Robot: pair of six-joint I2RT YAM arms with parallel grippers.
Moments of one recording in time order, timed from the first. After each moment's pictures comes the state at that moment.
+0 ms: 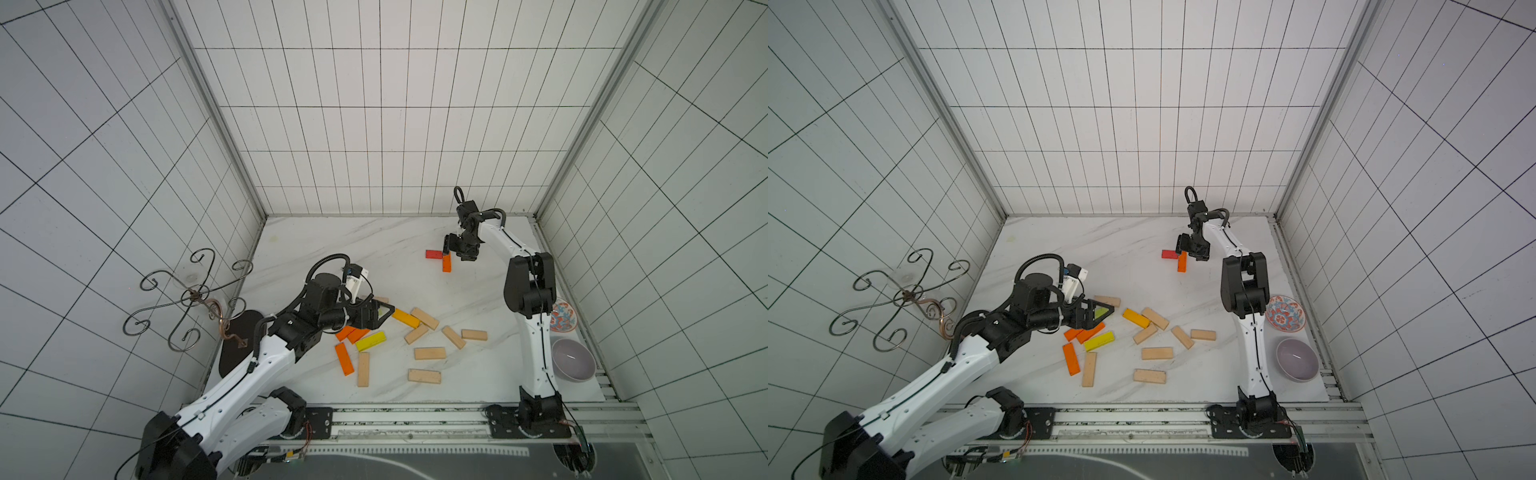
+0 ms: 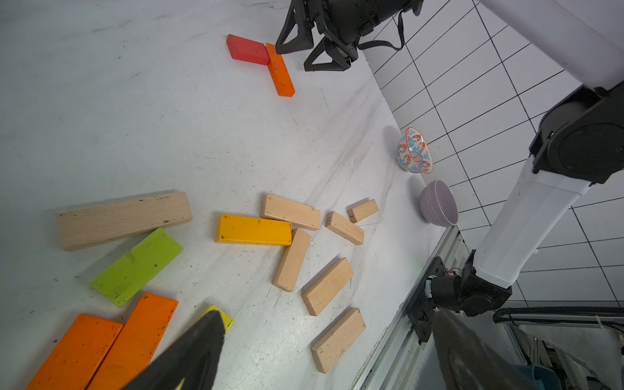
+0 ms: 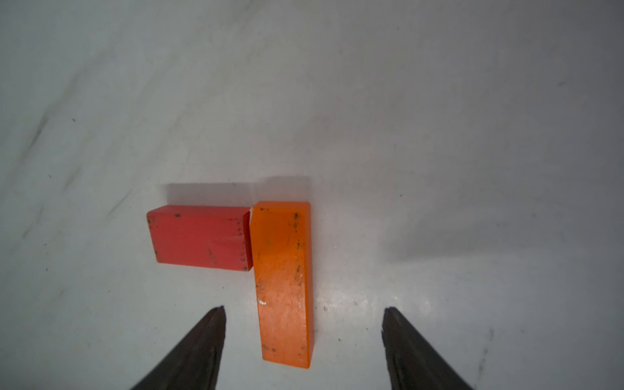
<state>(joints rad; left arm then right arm) -0.52 0.97 0.71 -0.31 0.50 -0.51 0.22 2.37 2.07 -0.97 -0.14 0.37</state>
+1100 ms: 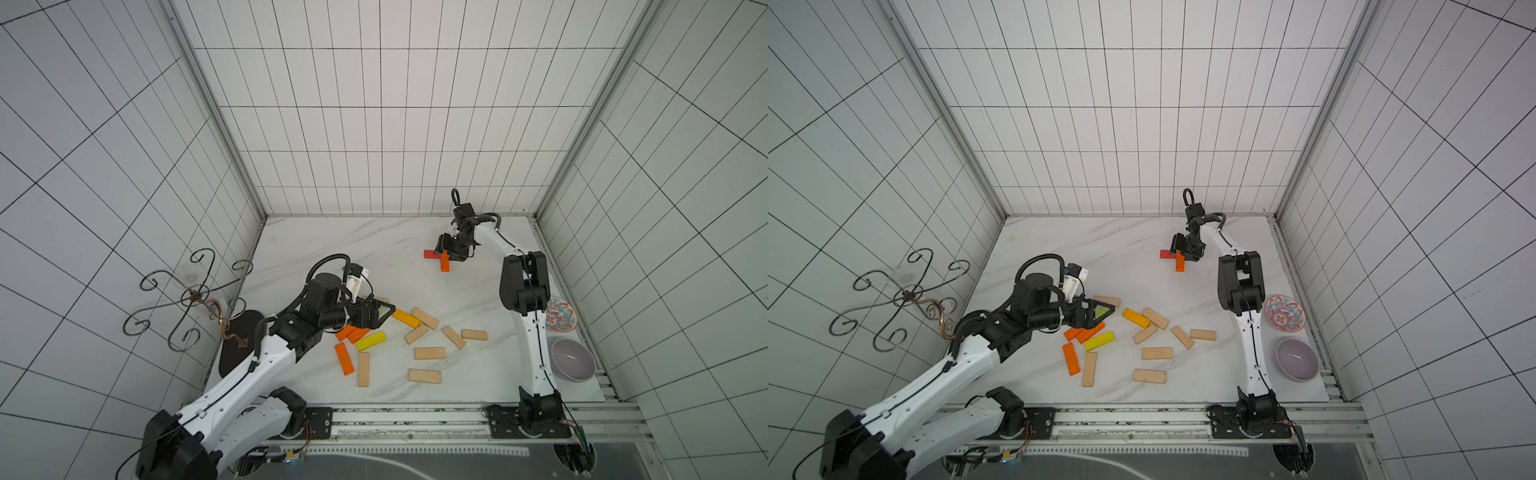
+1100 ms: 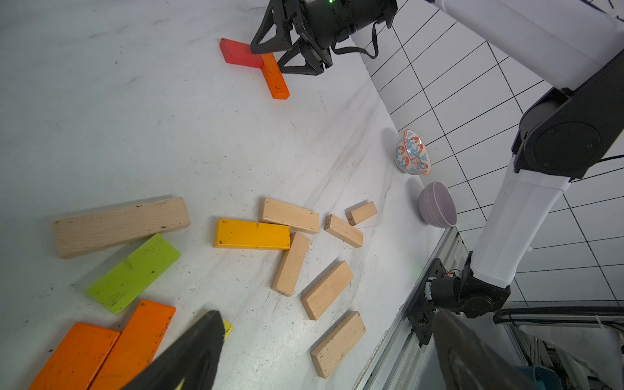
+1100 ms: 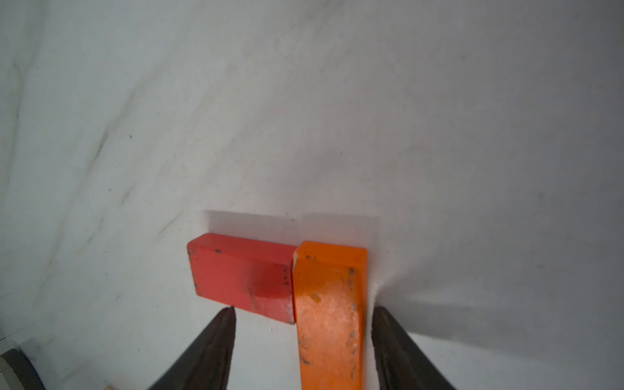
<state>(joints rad) -0.52 0.97 0.70 -0.28 0.50 -0.51 0.21 2.42 2.09 -0.87 -0.28 0.41</state>
